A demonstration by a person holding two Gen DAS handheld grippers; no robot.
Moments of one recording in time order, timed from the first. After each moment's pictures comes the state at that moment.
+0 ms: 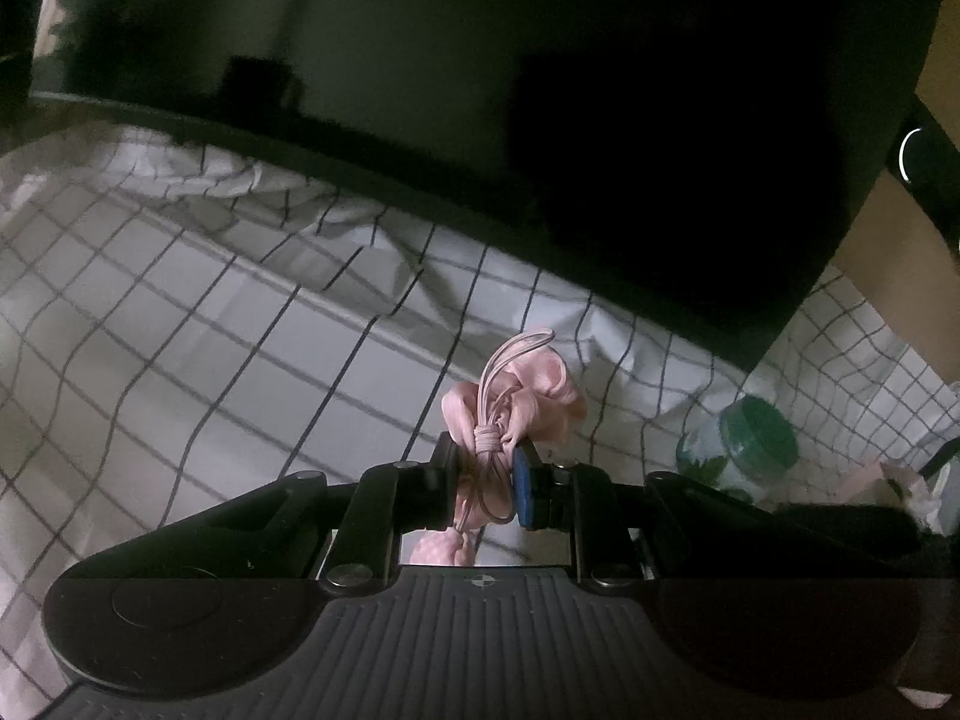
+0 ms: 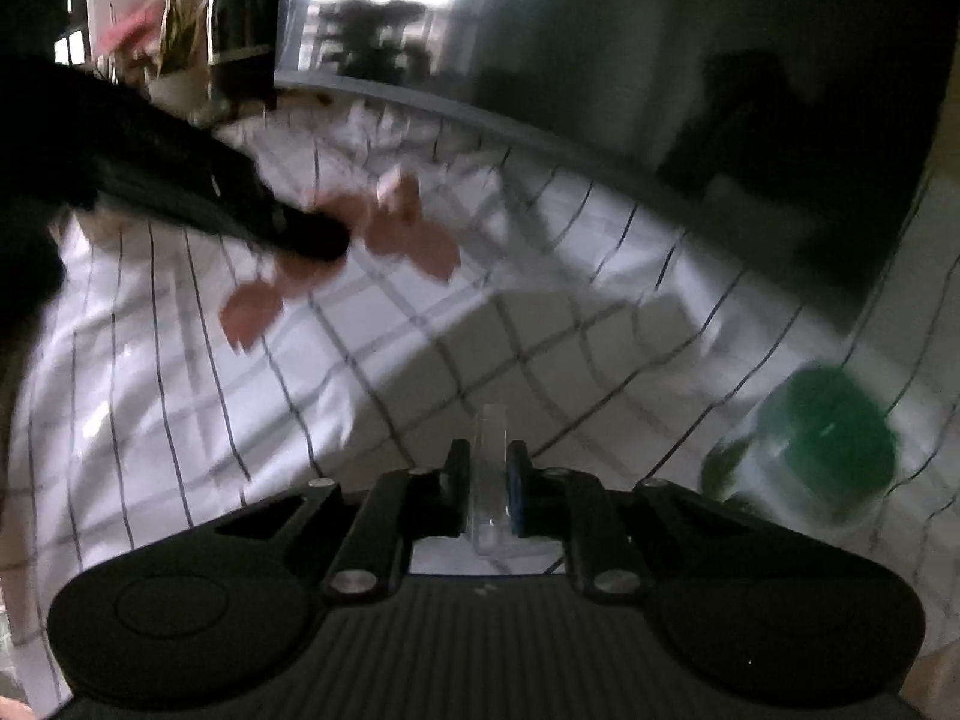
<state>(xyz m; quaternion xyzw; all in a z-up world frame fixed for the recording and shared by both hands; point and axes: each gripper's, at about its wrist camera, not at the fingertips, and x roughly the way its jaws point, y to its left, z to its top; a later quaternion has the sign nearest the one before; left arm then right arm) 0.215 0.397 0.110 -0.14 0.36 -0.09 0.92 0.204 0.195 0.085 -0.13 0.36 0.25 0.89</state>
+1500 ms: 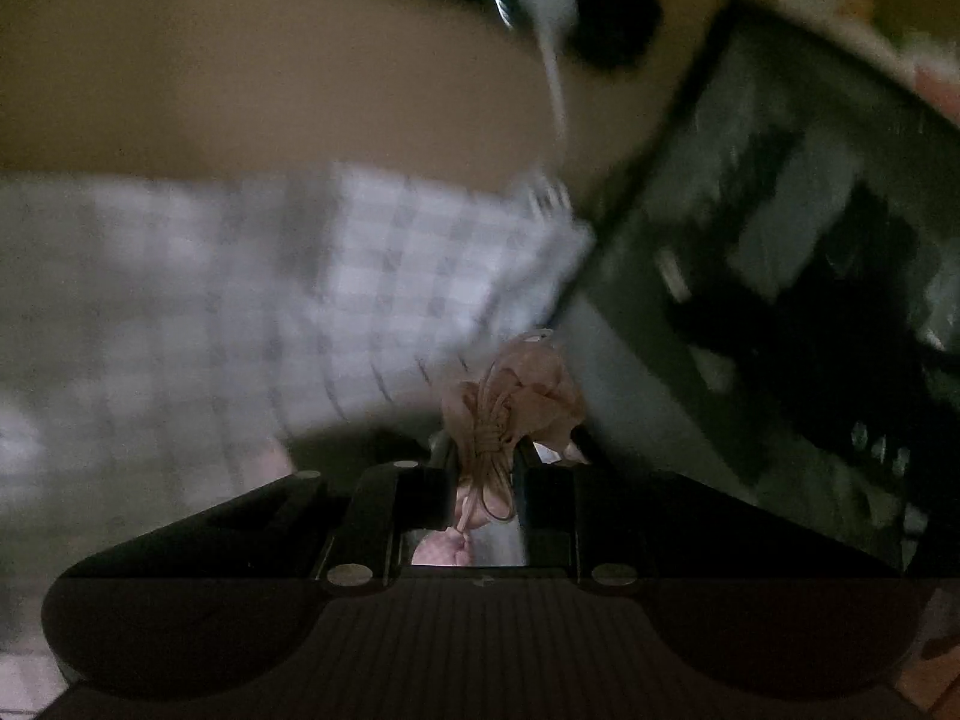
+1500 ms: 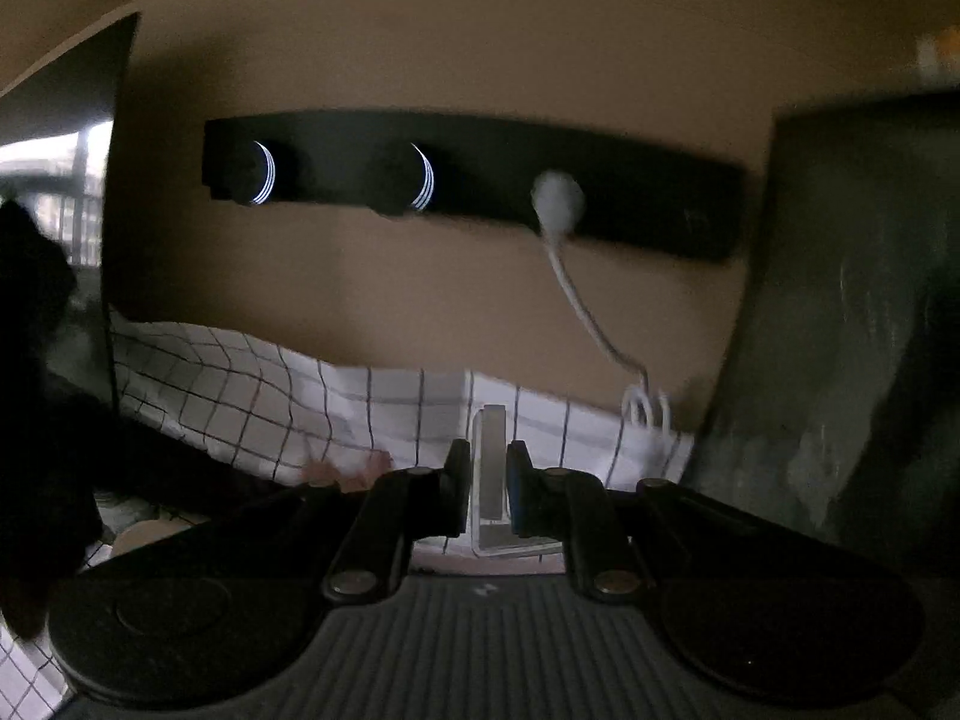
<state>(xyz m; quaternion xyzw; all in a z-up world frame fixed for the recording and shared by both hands) 0.218 -0.059 0.132 -0.02 0.39 -0.45 0.81 0.093 -0.200 0.238 -0.03 0.23 -0.07 0.97</state>
